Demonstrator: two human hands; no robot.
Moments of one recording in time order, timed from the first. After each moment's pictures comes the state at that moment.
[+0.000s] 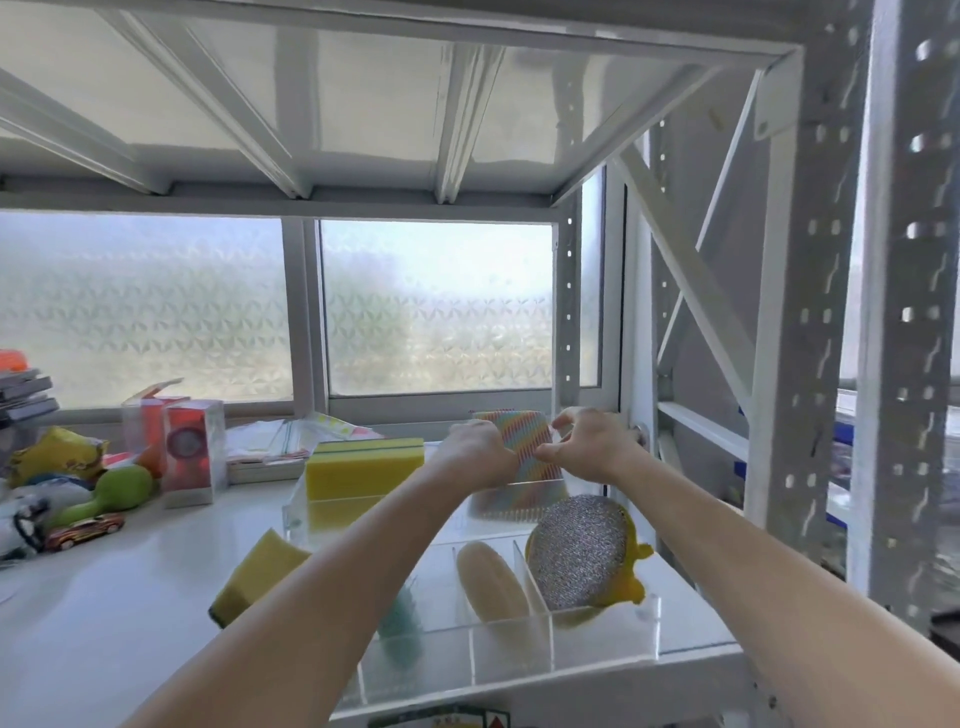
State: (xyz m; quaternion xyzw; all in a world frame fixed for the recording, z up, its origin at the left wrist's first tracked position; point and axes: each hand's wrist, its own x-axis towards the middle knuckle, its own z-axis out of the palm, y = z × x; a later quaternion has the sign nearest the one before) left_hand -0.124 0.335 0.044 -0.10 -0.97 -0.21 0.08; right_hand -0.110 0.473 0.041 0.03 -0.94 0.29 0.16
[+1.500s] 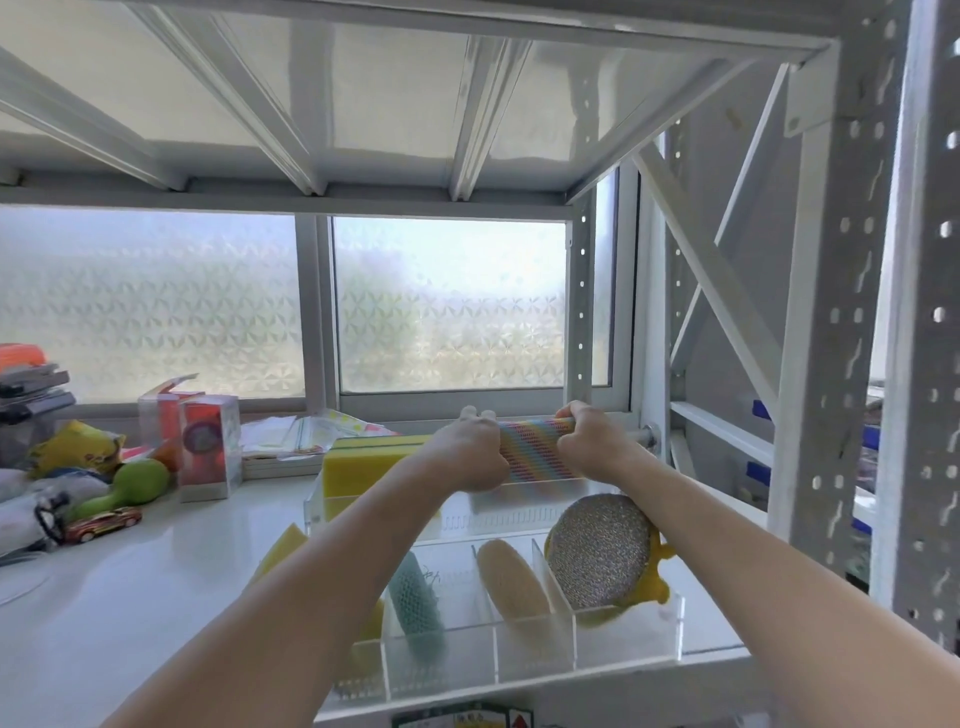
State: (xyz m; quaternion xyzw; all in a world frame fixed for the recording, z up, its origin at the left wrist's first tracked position) left_hand -0.119 0.304 0.045 -0.16 -0.97 -0.15 0.10; right_hand -0.120 0.458 0.040 0.02 -0.93 0.35 0.14
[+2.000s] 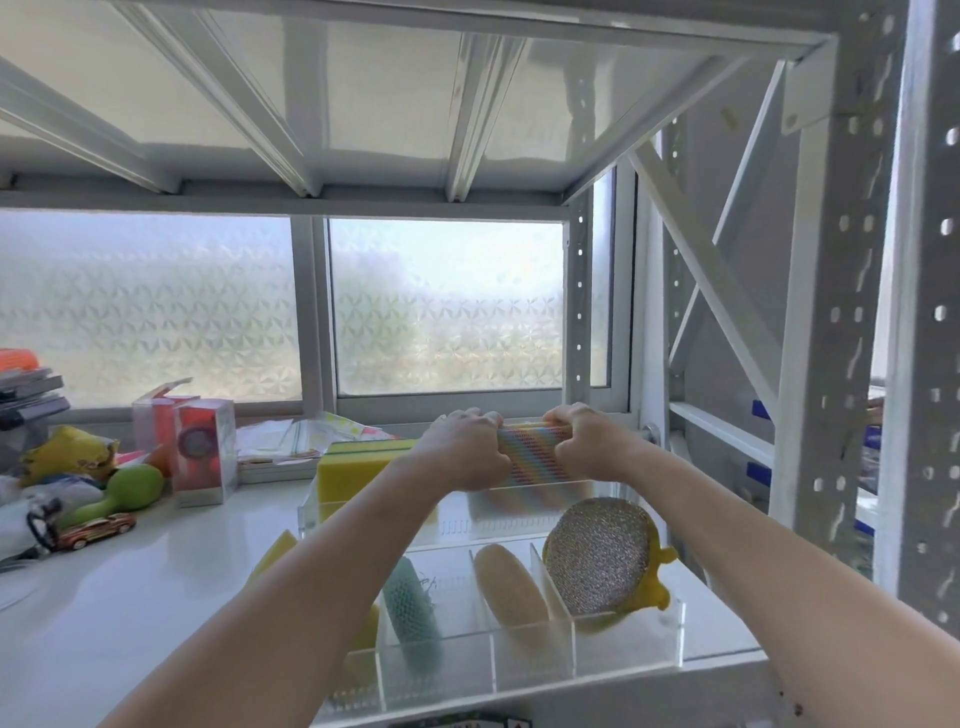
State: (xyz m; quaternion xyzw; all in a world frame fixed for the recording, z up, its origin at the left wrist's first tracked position) left_hand -0.123 0.303 0.048 -0.19 -0.97 -0.09 0.14; right_hand -0.115 0.462 0.049 0.07 -0.96 0.24 0.12
